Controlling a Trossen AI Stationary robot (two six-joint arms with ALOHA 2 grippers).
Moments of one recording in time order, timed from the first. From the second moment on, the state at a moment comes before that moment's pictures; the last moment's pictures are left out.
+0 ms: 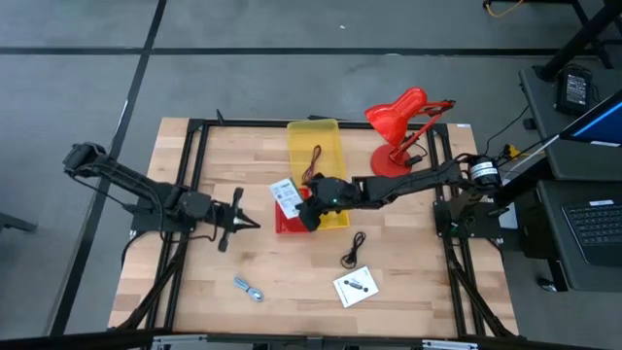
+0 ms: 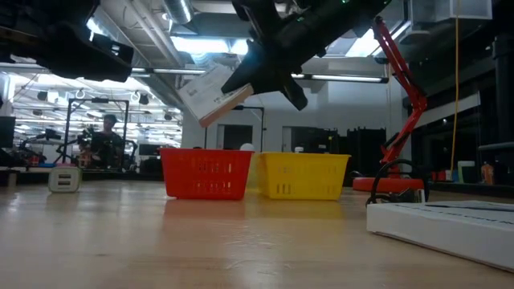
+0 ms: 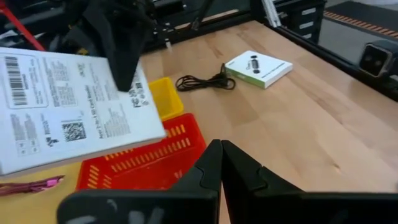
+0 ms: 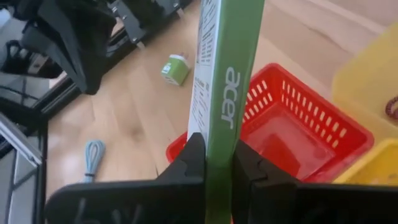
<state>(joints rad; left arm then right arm) -0.32 0.71 0.22 0.18 -0.19 0.15 0.05 1.79 1.21 -0.02 0.13 0.69</state>
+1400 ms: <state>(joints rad) -0.31 0.72 0.22 0.18 -0.20 0.14 0.14 1.98 1.50 -0.44 0.32 1.15</state>
